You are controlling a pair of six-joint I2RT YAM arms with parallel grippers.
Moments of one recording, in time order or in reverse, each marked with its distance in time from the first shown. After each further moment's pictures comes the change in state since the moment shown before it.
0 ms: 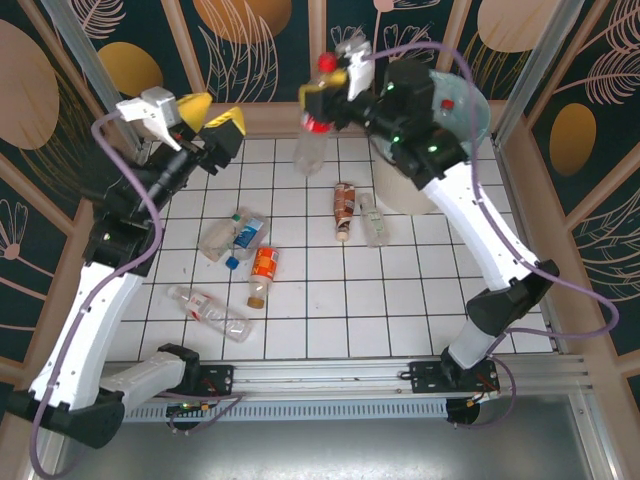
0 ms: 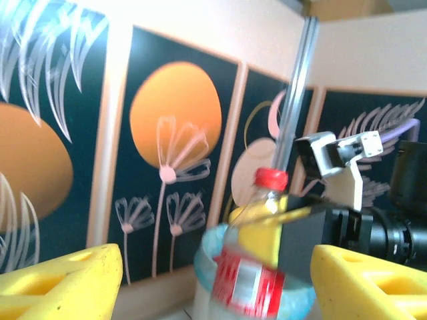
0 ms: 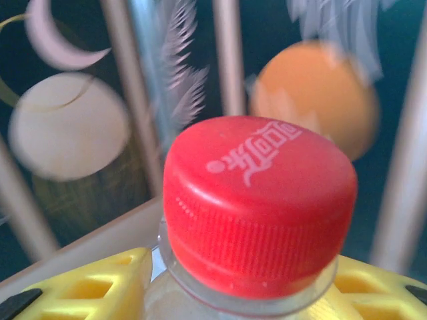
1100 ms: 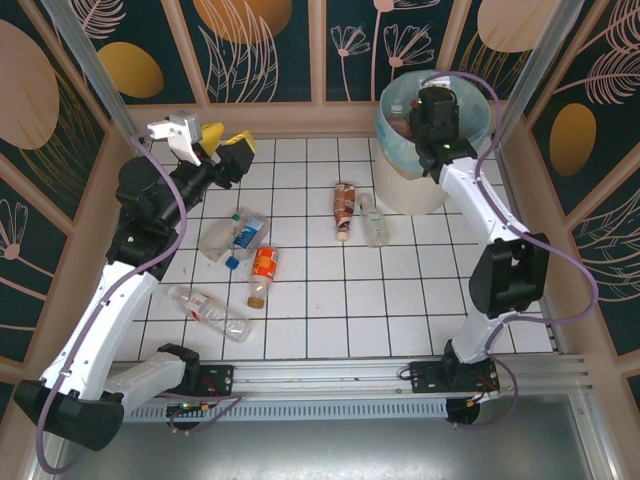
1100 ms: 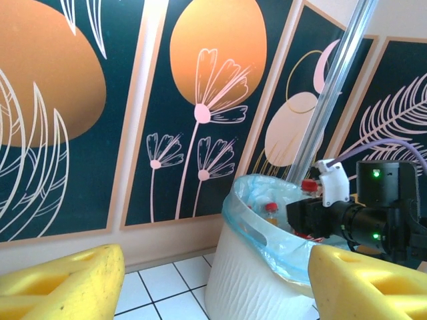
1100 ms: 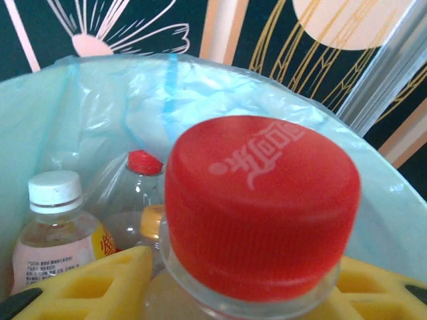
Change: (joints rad) left arm 0.000 0.013 -0.206 0.014 -0.050 -0.027; right arm -0.340 0.045 -0.462 0.092 0.680 -0.071
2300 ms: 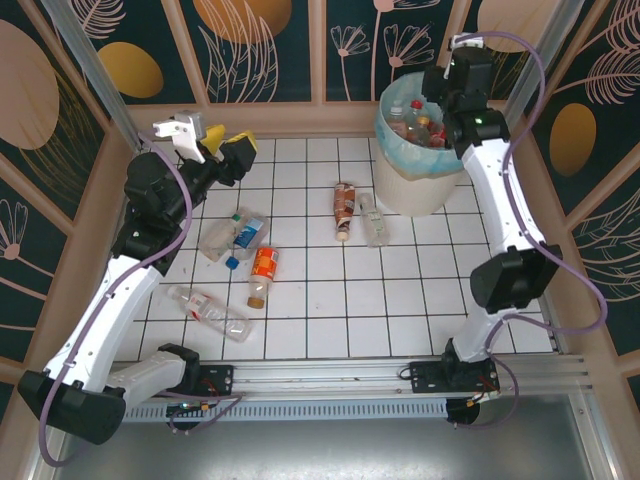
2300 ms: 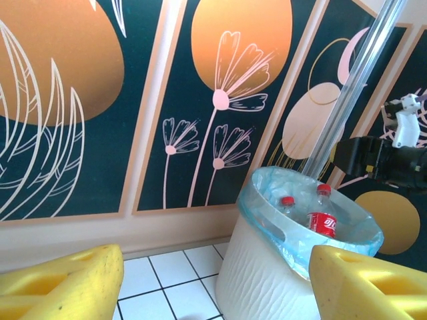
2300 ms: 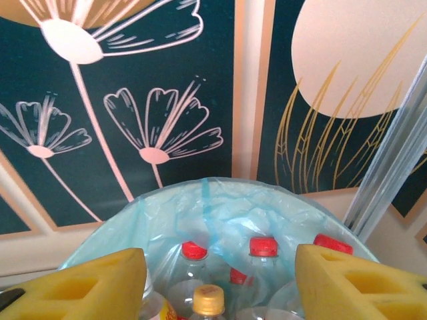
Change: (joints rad) left arm 0.000 0.032 -0.002 -0.016 -0.039 -0.011; right arm -0.044 0.084 0.424 -0.226 -0.175 0.103
